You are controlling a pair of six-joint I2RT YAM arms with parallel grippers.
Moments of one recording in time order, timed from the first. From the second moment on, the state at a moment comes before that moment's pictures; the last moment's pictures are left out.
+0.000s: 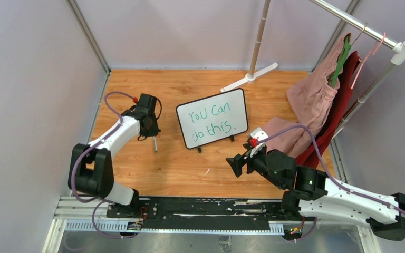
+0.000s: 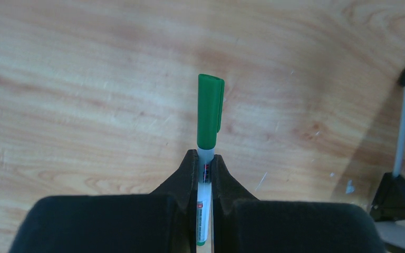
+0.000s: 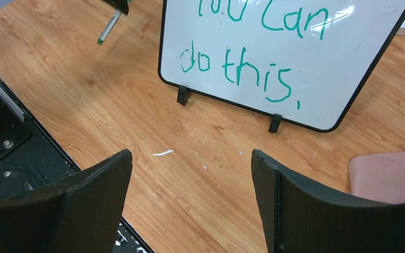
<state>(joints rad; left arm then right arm) -0.22 1.43 0.92 -0.58 -0.19 -0.48 1.23 0.59 0.65 -0.33 0.48 0.18</state>
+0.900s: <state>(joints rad) -0.18 1.72 1.04 -0.53 -0.16 -0.35 1.23 0.67 0.71 -0.42 0.52 0.22</state>
